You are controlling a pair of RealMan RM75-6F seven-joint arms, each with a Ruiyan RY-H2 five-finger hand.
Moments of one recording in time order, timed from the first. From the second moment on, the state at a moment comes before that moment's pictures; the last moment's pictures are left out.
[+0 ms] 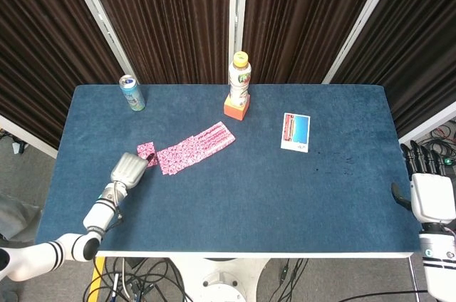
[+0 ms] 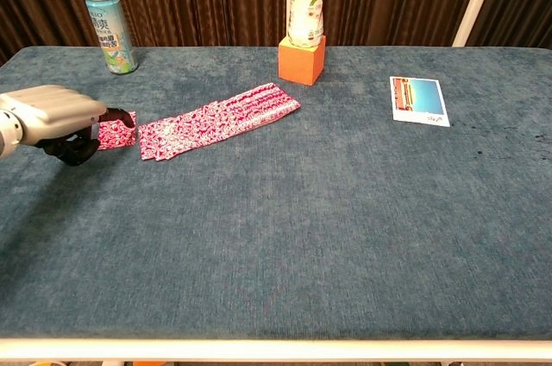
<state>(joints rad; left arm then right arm) -0.70 -1.59 -0.06 -1.23 1.00 0.84 0.57 0.16 -1.12 0.16 -1.64 -1.31 1.41 -0.20</state>
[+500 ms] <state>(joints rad) -0.70 -1.62 -0.05 -1.11 0.91 0.80 0.60 0.17 -1.13 0.16 -1.63 -1.31 1.40 -0.19</state>
